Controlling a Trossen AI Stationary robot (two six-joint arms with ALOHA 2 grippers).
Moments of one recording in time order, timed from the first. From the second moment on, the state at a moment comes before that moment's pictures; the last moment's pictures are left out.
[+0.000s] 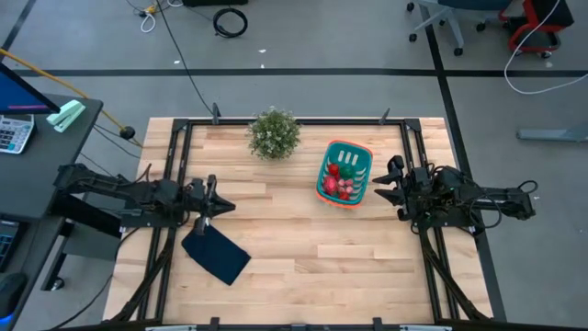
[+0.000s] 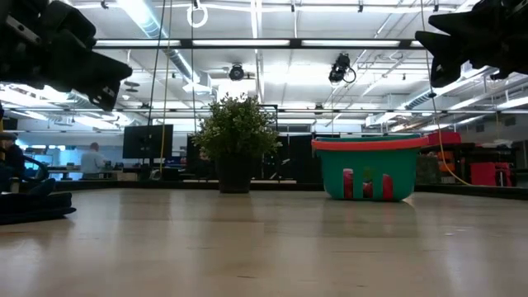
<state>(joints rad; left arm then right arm) -0.18 0.33 0.01 0.27 -0.11 -0.17 -0.09 0.04 0.03 0.28 -0.12 0.16</state>
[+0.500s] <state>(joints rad) -0.18 0.34 0.01 0.27 -0.11 -0.17 -0.09 0.04 0.03 0.28 -0.12 0.16</state>
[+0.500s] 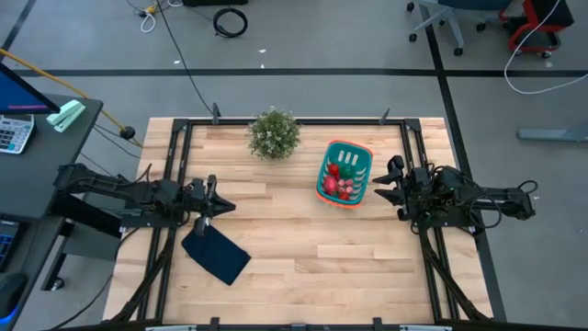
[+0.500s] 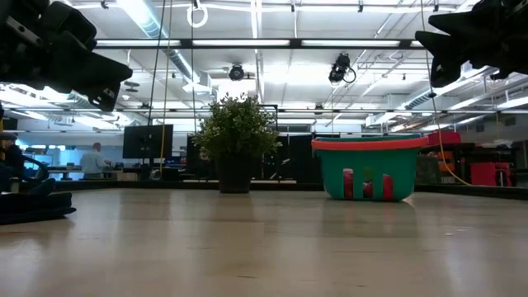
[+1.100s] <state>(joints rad) -0.18 0.34 0.01 0.28 -0.11 -0.17 -0.09 0.04 0.03 0.28 -0.12 0.16</state>
